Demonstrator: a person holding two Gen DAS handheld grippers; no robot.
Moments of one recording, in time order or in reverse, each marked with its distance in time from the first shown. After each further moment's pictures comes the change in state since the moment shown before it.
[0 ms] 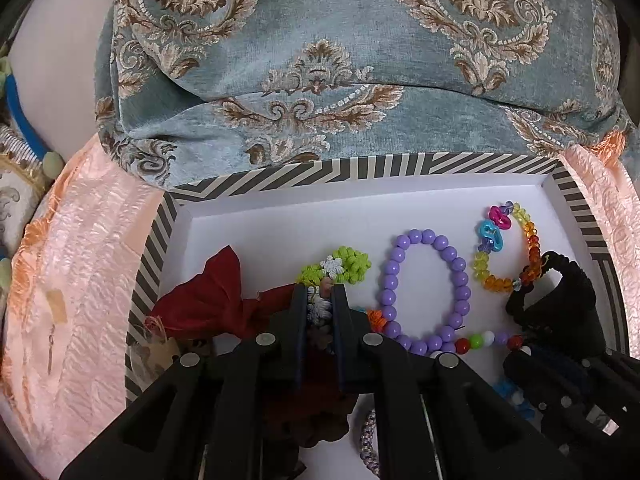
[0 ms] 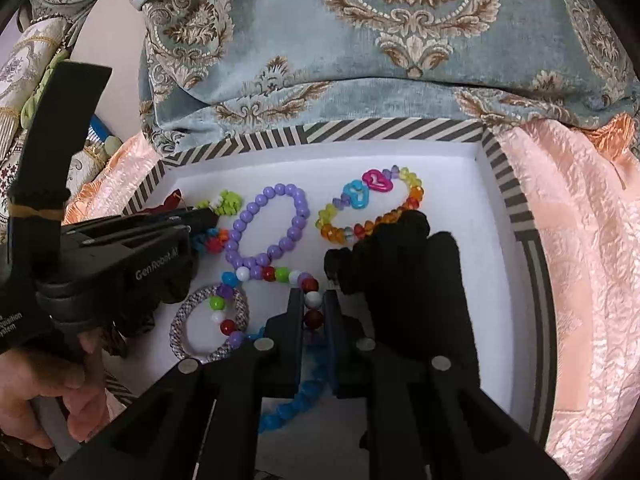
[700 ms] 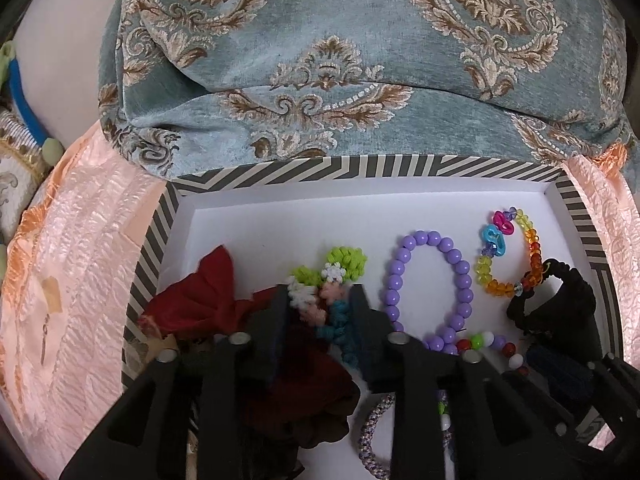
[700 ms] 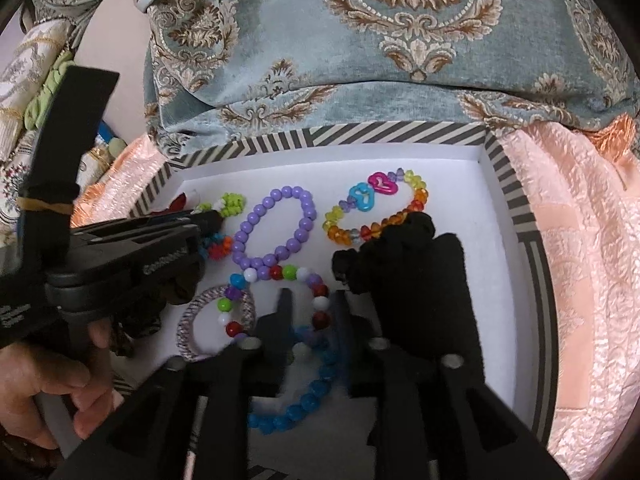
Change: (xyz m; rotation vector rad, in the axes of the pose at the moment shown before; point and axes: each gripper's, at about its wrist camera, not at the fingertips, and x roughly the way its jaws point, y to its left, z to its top) left arm 0.005 0.004 0.000 -0.040 0.019 -0.018; right arm -0.004 -0.001 0.001 0.005 -0.017 0.029
